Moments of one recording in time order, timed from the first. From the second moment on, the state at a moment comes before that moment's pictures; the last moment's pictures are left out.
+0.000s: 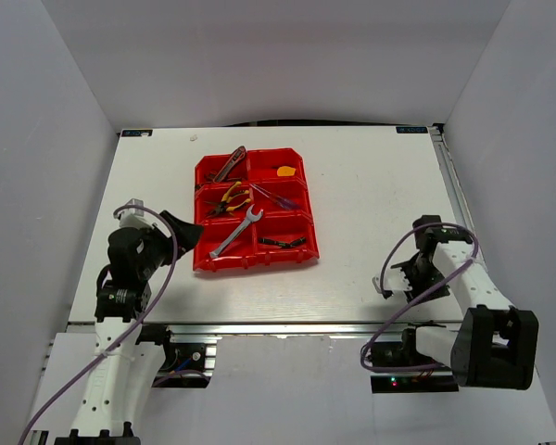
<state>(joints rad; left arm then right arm) -0.02 0.55 0.58 -0.42 0.25 -0.69 0.01 1.15 0.73 -1.15 0.02 -1.90</state>
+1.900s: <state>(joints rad) -0.02 0.57 0.55 -0.39 0.28 -0.71 0.41 1.52 1.25 -0.66 -0.87 -0.85</state>
